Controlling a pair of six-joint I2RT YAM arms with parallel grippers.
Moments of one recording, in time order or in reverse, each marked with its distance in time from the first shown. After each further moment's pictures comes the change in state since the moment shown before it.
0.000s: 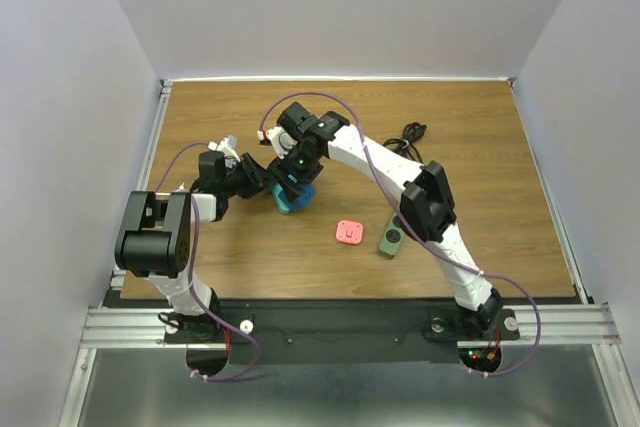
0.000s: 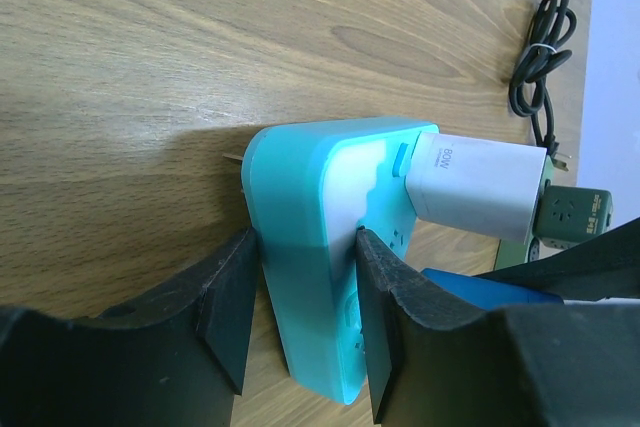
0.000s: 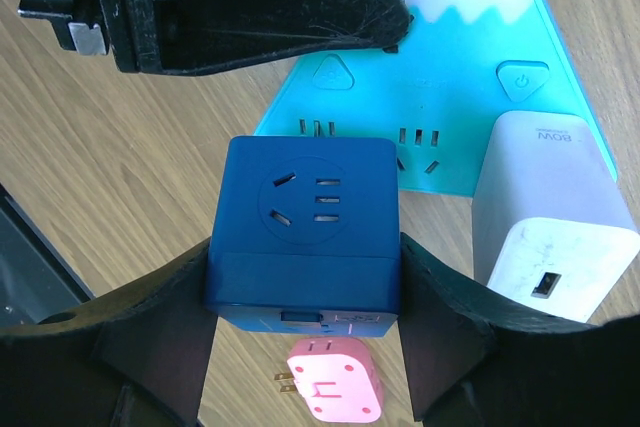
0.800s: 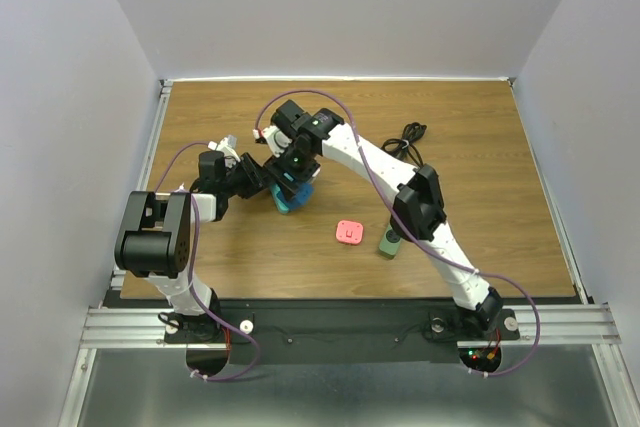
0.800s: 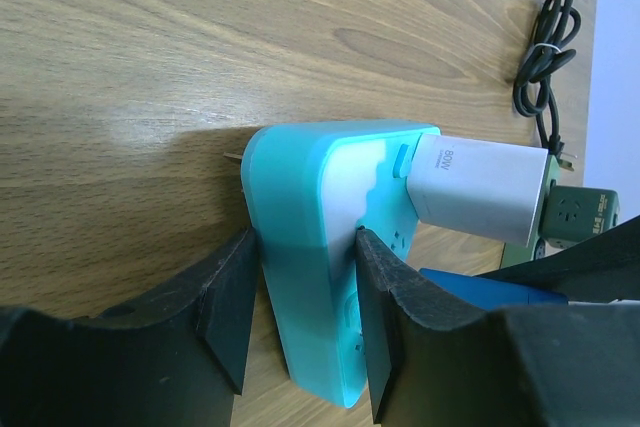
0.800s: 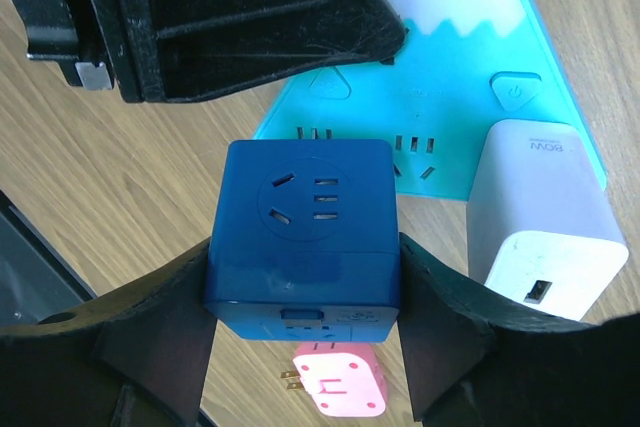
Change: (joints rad) left arm -0.001 -0.003 0.000 -0.003 -0.004 0.013; right arm 0.012 0.085 0.167 -0.098 0.073 0.018
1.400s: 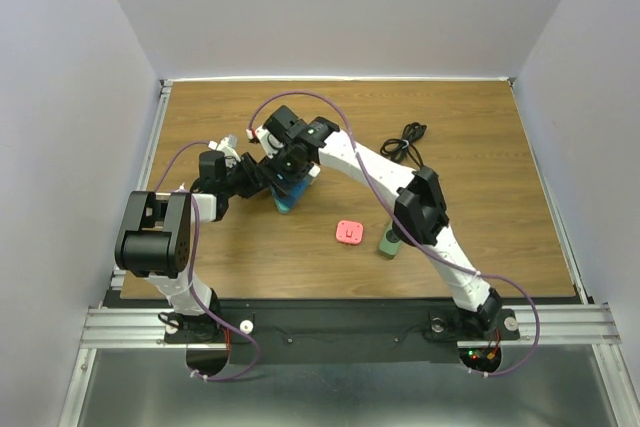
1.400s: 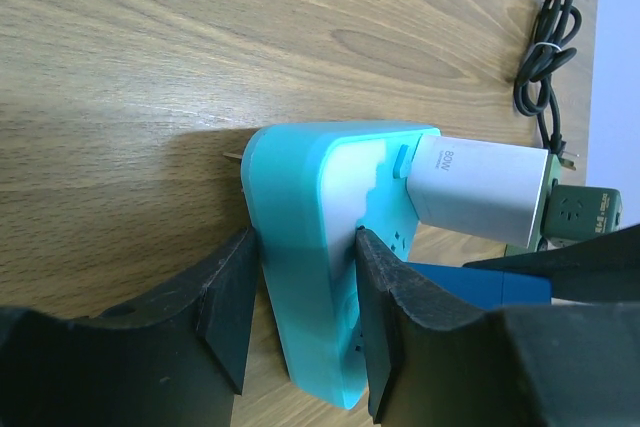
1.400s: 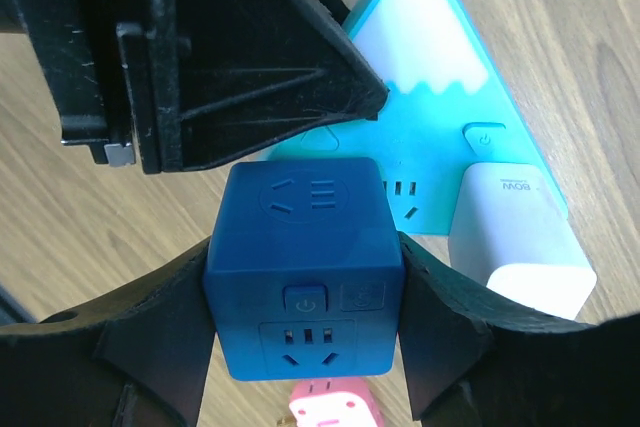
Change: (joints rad) left arm -0.003 0.002 0.000 0.004 -0.002 0.007; right arm 0.035 -0.026 -0.062 0.132 0.115 0.036
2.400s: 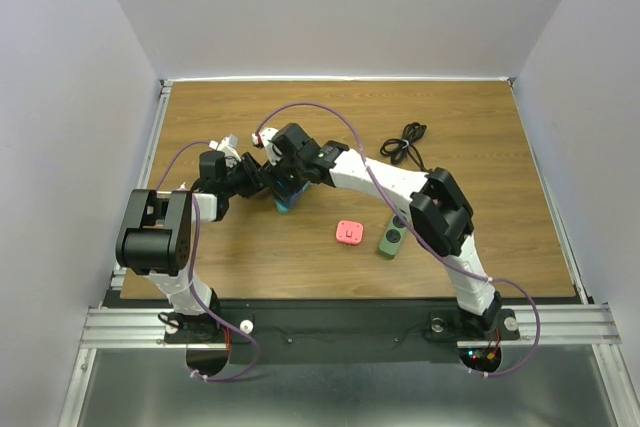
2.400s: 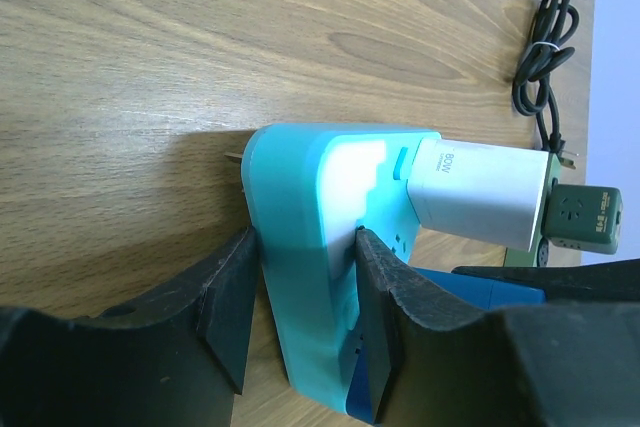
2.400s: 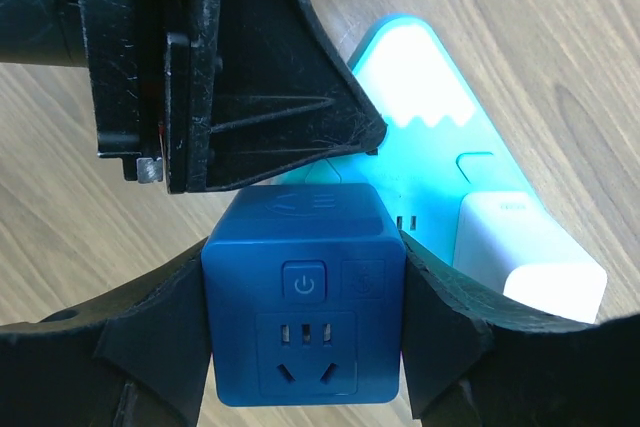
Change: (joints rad) left arm -0.002 0.015 0.000 0.021 0.006 0.003; right arm 0.041 -0.236 -0.503 0.469 0.104 0.052
